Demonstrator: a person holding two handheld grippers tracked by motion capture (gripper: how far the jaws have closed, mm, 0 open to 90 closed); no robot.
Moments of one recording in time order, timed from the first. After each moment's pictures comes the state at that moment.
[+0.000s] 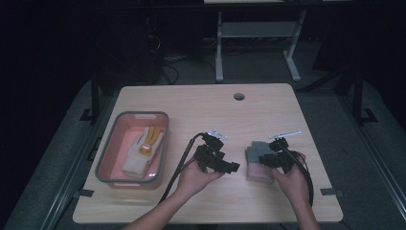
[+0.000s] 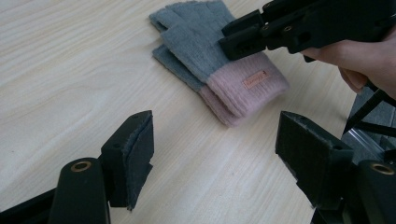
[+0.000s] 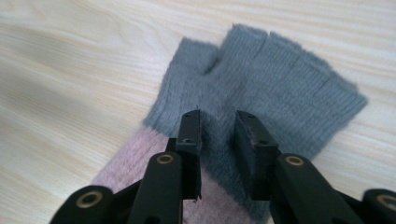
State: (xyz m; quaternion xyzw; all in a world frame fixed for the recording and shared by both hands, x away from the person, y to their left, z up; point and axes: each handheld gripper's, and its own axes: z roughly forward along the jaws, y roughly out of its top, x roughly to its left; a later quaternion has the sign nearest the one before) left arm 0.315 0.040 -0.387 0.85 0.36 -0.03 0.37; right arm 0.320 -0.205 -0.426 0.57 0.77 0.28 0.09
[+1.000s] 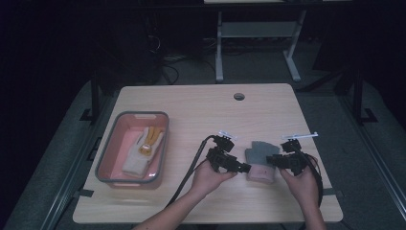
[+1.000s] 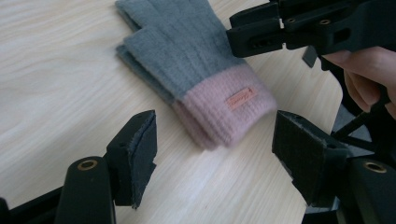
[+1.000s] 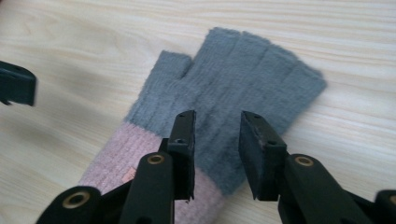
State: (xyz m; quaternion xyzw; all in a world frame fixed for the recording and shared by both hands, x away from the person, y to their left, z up) left arm 0.329 0.006 -0.412 0.83 0.39 -0.10 0.38; right arm 0.309 -0.235 -0.422 0.60 0.74 0.31 0.07
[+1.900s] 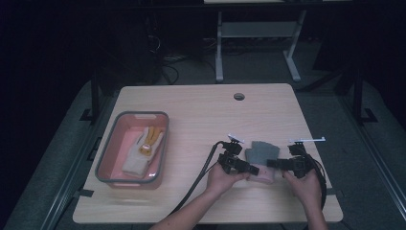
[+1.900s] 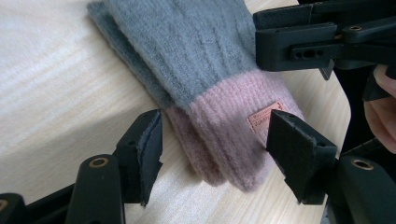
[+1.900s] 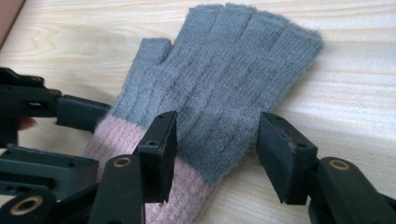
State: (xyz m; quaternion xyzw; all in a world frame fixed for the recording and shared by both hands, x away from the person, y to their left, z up) left arm 0.342 -0.023 -0.458 0.80 0.45 -0.16 0.36; right arm 0.312 -0.256 -0.446 0.63 0.70 0.34 0.01
